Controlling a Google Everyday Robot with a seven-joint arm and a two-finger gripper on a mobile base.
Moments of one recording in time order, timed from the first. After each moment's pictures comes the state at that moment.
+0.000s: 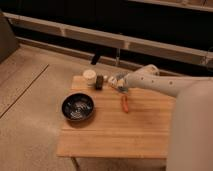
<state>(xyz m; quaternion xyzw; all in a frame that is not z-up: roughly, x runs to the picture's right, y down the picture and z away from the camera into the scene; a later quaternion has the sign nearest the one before) 0.123 -0.045 0.902 -0.09 -0.03 0.67 0.74</state>
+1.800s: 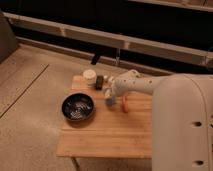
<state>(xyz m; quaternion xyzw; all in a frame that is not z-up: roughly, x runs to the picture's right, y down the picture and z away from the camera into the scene) 0.043 0.061 0.935 -0.24 0.05 0.65 0.72</state>
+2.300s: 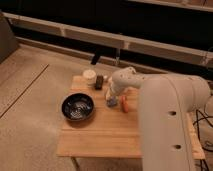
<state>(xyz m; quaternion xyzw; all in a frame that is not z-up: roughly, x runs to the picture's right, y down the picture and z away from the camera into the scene) 0.052 0.043 0.962 -0.24 0.08 0.63 0.73</state>
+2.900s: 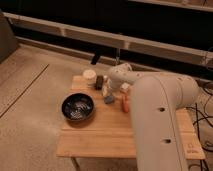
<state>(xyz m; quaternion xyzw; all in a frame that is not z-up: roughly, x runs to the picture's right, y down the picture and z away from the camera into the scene) 0.031 0.044 0.972 -0.26 0.07 0.62 0.74</state>
